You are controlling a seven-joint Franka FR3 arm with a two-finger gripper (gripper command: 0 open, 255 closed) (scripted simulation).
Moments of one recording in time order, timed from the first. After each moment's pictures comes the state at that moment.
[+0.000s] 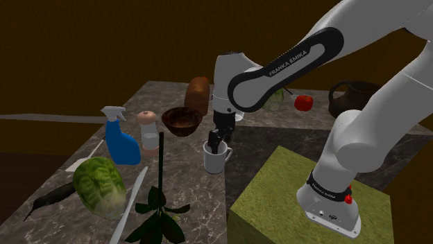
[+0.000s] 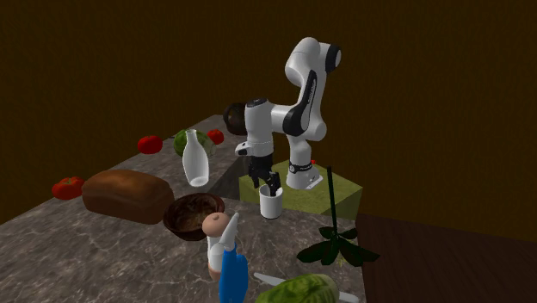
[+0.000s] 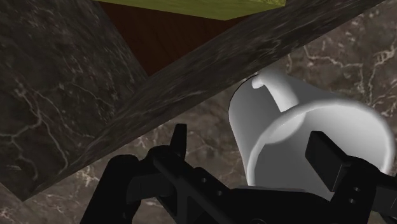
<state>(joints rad) 0.13 -0.32 0.29 -2.63 0.22 2.30 0.15</state>
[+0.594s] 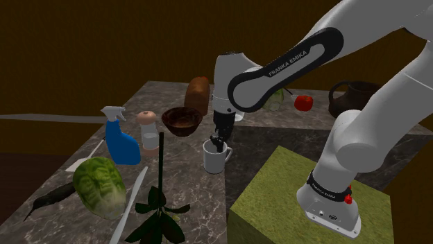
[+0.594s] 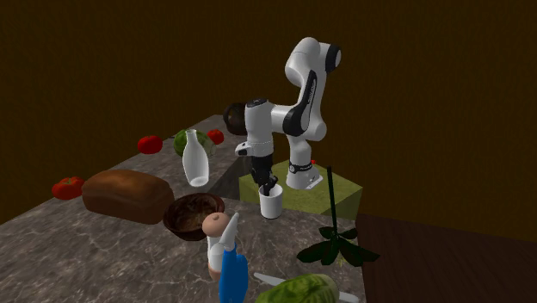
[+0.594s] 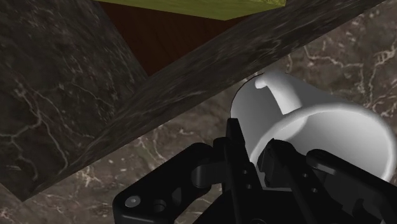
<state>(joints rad) 0.13 -0.32 0.29 -2.63 0.22 2.30 0.15</state>
